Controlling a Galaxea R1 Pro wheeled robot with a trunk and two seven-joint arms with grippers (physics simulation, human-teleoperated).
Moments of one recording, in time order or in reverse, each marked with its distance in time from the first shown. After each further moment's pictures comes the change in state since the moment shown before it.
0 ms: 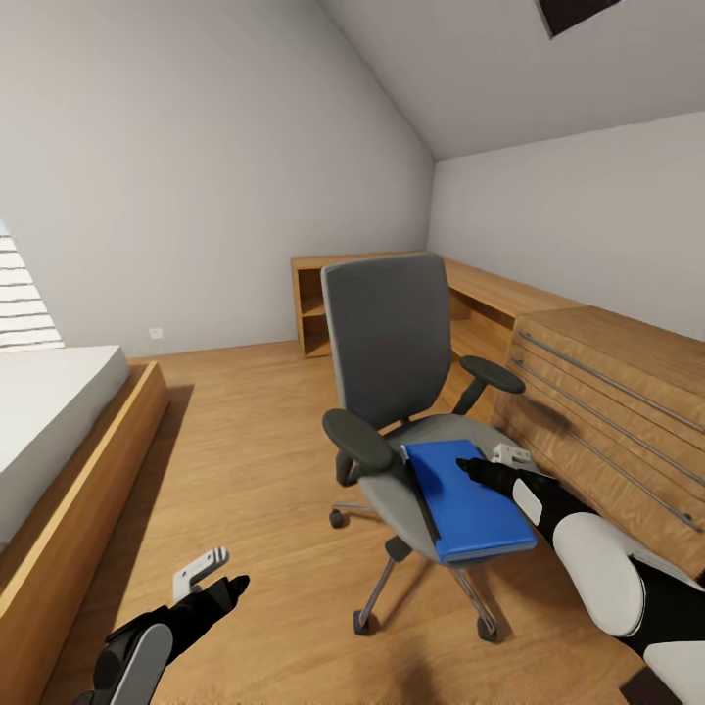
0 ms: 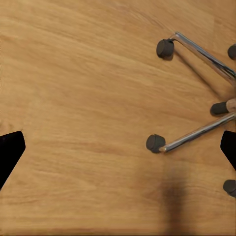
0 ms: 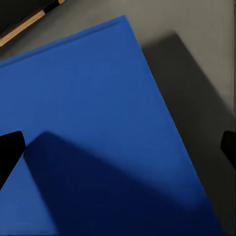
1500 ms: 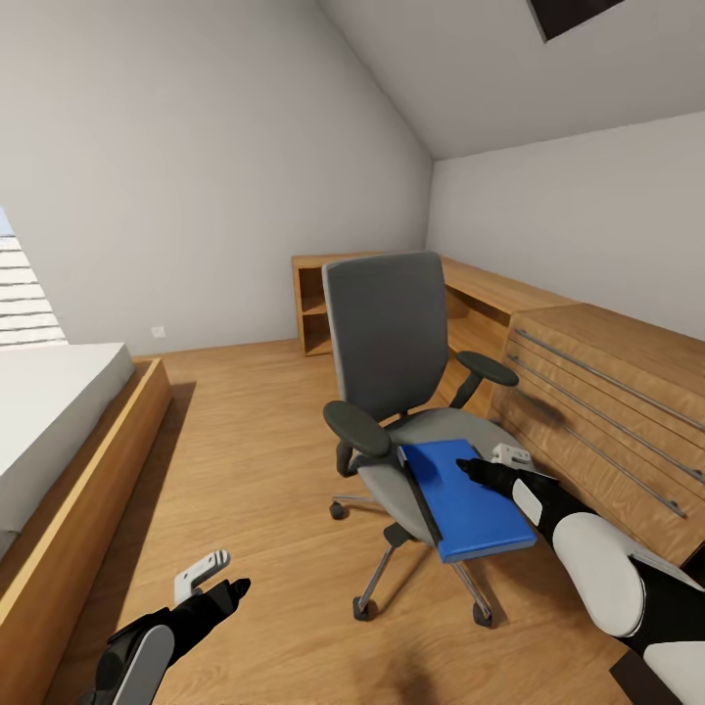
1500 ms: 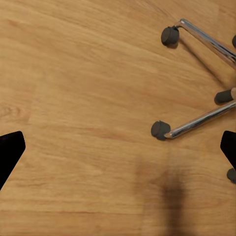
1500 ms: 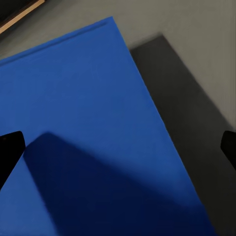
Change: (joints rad) left arm 0.000 0.000 -0.004 0.014 0.000 0.000 0.000; right arm 0.000 0.000 -0.001 0.002 0.001 0.000 0.000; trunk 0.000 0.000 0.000
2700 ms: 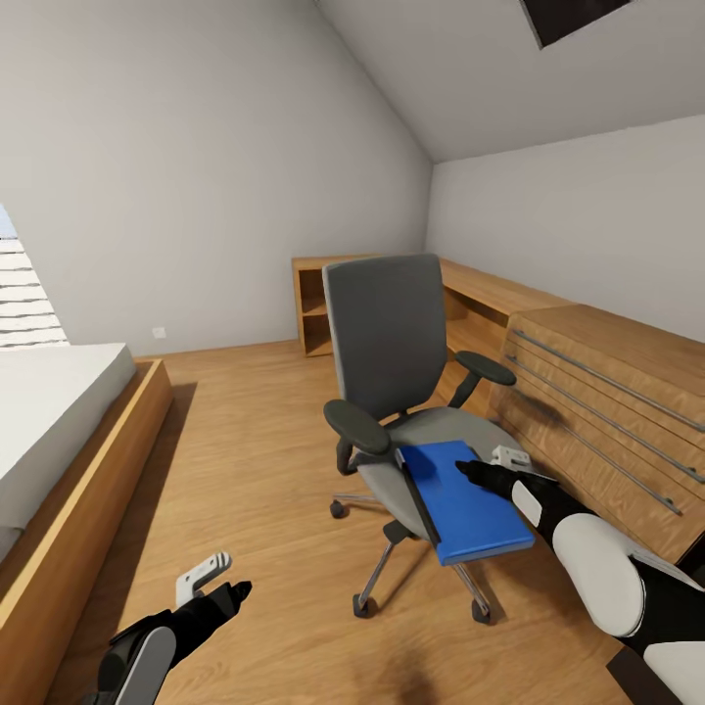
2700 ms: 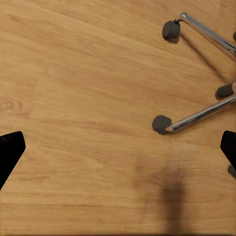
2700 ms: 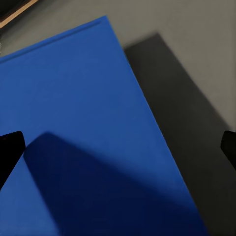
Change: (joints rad) left arm 0.000 0.000 -0.006 0.012 0.000 0.000 0.000; right arm 0.000 0.000 -0.002 0.013 0.001 0.000 0.001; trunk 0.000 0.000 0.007
